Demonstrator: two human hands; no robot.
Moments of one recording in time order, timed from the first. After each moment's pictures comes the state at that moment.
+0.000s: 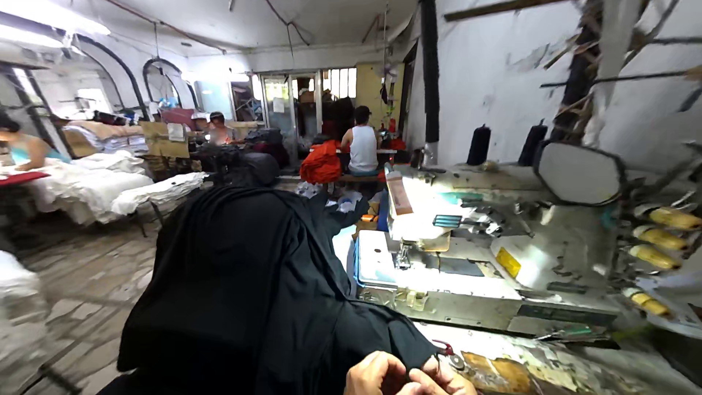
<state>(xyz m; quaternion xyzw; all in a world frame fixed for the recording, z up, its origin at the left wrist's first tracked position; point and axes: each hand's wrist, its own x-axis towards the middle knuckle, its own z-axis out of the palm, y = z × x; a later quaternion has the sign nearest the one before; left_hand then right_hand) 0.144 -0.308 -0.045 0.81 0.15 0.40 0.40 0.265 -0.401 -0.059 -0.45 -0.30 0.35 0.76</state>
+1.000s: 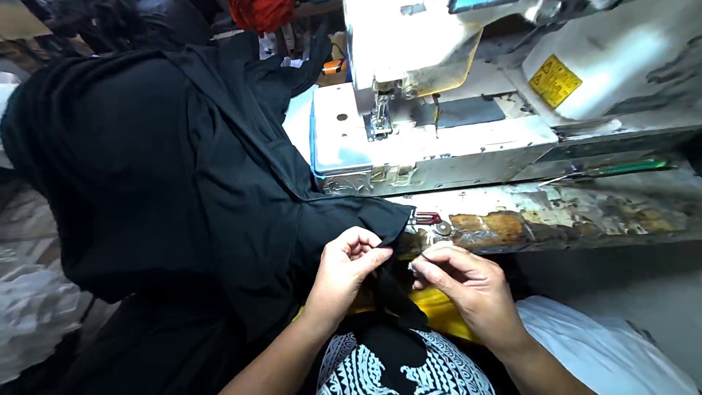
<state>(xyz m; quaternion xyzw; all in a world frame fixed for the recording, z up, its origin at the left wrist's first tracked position) 0.175 -0.278 -0.042 0.64 0.24 0.23 0.70 0.303 -0.420 -0.084 -0.58 -0.42 0.15 0.68</state>
